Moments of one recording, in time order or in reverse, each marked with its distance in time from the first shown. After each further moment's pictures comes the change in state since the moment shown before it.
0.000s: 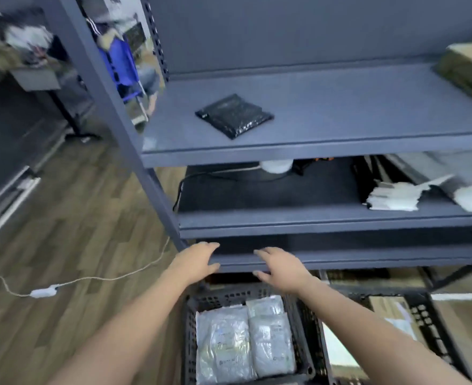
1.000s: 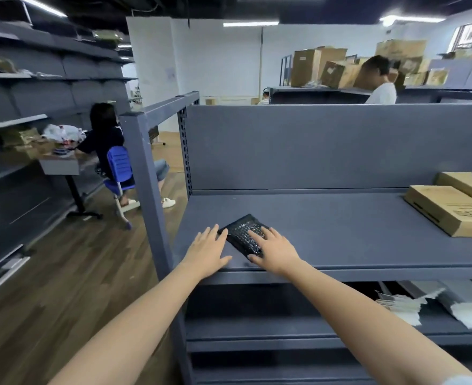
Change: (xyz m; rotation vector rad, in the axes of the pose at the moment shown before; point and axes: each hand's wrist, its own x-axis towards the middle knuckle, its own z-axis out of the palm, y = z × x) left_hand 0.028 -0.001 -0.249 0.170 0.425 0.046; right_hand 0.085 -0.059 -0.260 -0.191 0.334 0.092
